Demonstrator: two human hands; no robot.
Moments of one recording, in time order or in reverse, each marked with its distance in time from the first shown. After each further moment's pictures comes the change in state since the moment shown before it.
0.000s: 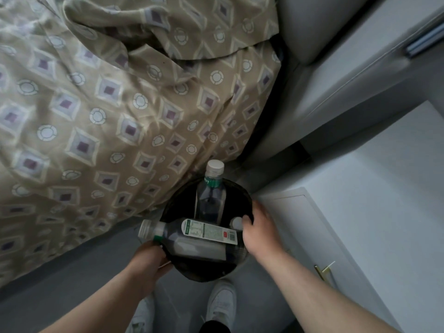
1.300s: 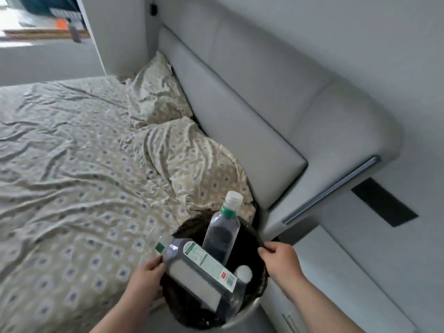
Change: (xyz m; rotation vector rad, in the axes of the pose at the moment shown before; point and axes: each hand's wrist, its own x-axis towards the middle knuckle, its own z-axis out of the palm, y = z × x) left_hand -0.425 0.181 -0.164 0.010 -0.058 0.470; right_hand -0.269 -0.311 -0.269 0.196 0.163 -0.046
